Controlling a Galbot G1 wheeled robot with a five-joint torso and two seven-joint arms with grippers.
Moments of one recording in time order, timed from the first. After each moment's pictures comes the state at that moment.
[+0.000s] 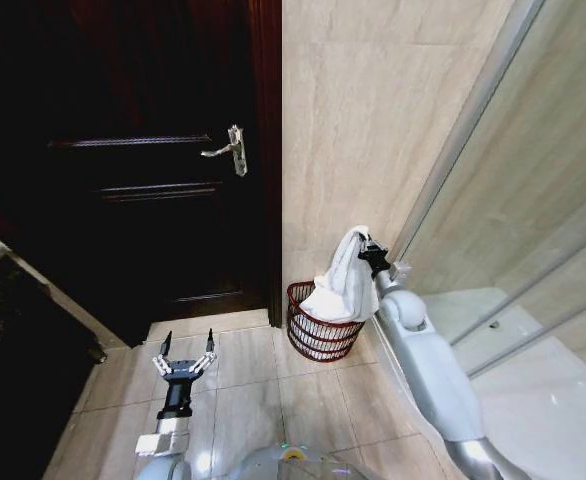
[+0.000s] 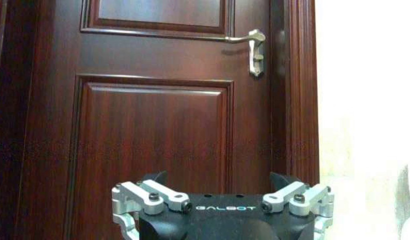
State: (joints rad) left arm 1.80 -1.61 -0.71 -2.00 -0.15 -0.55 0.14; right arm -0.83 1.26 0.35 1.64 0.35 -0.10 0.04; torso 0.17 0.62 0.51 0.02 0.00
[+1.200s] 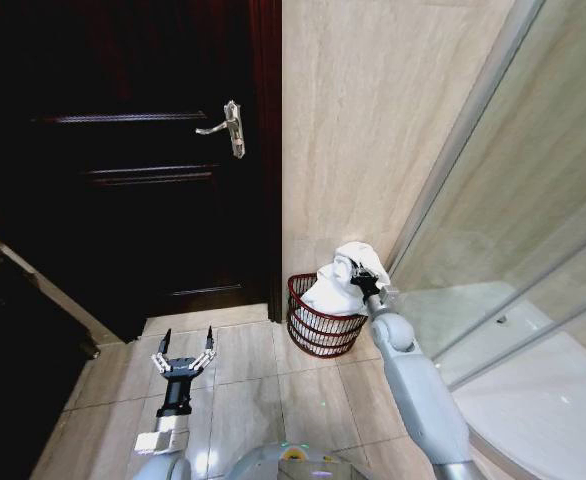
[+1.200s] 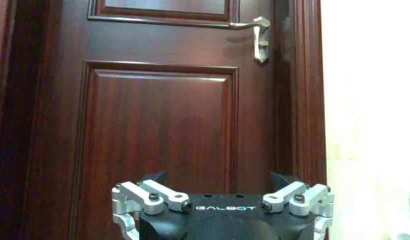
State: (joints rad) left arm 1.79 -1.61 -0.71 -2.01 -0.15 -0.55 0.10; right arm -0.95 1.32 0.38 1.59 0.34 -0.11 0.02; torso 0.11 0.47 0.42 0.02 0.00
